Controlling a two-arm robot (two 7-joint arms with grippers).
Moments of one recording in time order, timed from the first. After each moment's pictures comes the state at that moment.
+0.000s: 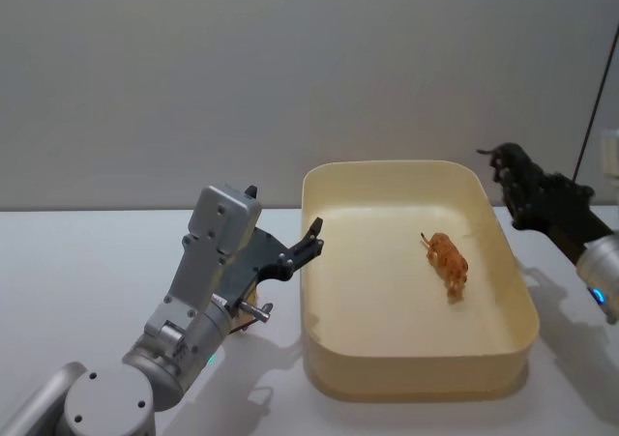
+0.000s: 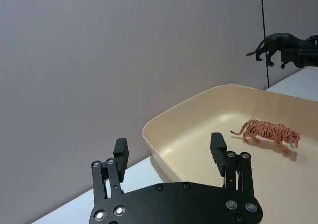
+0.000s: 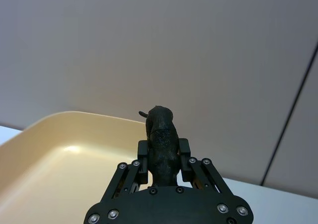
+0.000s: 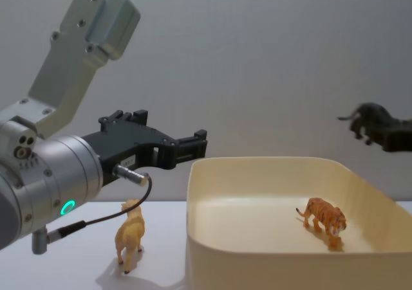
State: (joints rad) left arm -0.24 0.38 0.45 -1.63 -0.20 0.01 -0.01; right arm 0.33 0.25 -0.17 -1.39 0.22 0.08 0.18
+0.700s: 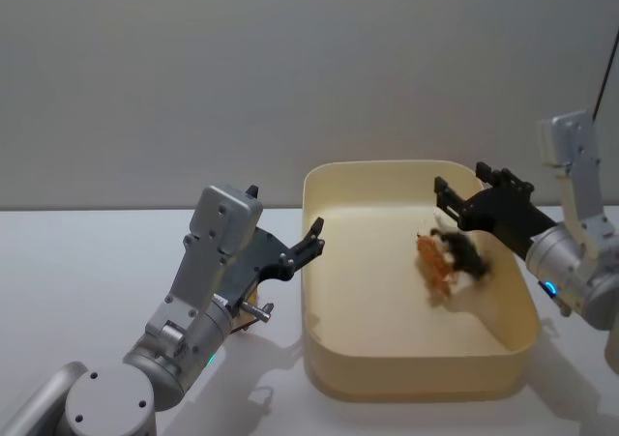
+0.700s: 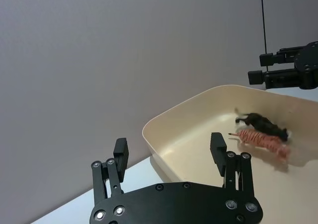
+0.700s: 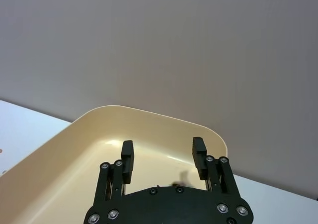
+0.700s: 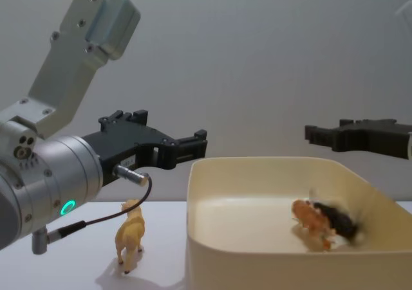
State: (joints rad) left arm -0.24 0.38 0.45 -1.63 -0.20 0.01 -0.01; right arm 0.39 0.19 -0.23 -1.38 0.19 0.17 0.25
